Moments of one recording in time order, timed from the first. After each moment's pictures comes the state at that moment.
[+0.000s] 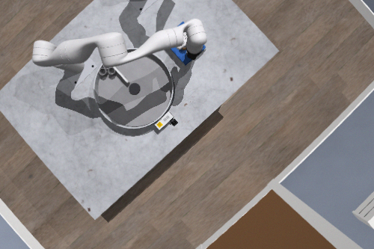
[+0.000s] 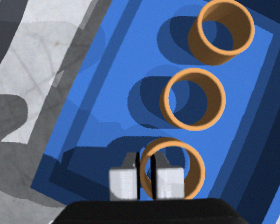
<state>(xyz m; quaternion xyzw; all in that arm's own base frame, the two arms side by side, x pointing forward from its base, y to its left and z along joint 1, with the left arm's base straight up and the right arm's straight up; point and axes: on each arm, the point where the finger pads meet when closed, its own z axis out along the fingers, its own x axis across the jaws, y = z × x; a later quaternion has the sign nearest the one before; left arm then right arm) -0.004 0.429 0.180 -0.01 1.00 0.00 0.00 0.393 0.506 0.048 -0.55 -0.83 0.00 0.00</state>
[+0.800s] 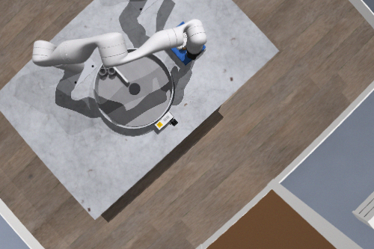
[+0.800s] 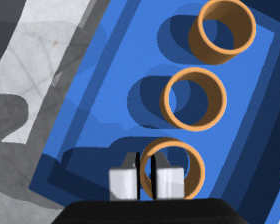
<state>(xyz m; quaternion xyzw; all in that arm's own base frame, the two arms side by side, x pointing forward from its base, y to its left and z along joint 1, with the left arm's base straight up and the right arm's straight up) -0.004 0.429 0.180 -0.01 1.00 0.00 0.00 0.393 0.506 0.045 -0.55 -0.83 0.00 0.00</state>
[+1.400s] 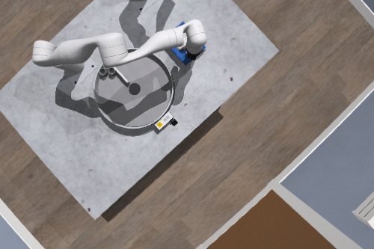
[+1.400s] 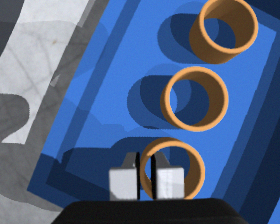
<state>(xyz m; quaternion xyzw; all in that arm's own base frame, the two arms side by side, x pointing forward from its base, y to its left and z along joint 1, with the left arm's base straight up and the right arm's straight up) -0.004 0.429 0.180 -0.01 1.00 0.00 0.00 0.393 0.506 0.042 -0.55 -0.83 0.00 0.00</state>
